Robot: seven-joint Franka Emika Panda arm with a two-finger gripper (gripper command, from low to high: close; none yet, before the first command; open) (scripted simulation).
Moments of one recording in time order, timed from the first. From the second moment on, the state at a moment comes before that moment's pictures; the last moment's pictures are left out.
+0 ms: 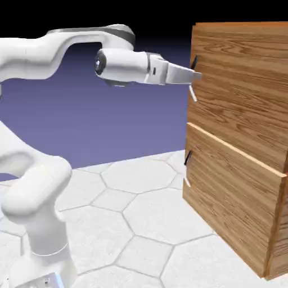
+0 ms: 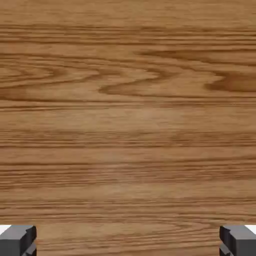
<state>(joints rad) -0.63 -0.79 0.74 -2.34 1.94 3.09 -0.65</state>
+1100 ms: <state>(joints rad) -1.05 -0.83 1.17 -2.03 2.90 3.06 -1.37</state>
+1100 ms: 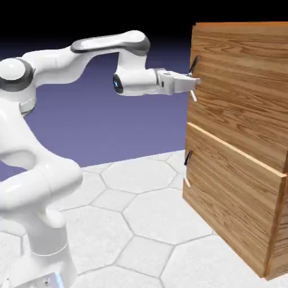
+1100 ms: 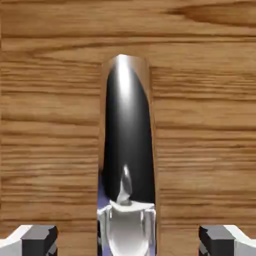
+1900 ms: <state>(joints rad) -0.18 -0.79 0.49 -2.45 2.70 2.94 -1.58</state>
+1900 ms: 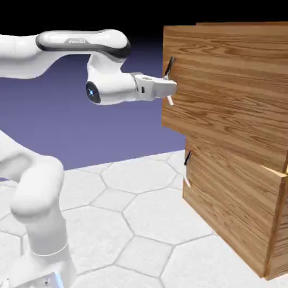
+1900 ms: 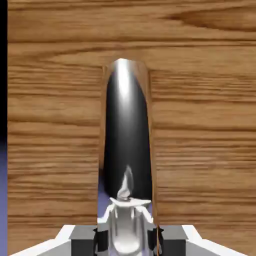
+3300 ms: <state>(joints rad) 0.33 -1.51 -0.19 -2.99 1.18 2.76 -0.56</state>
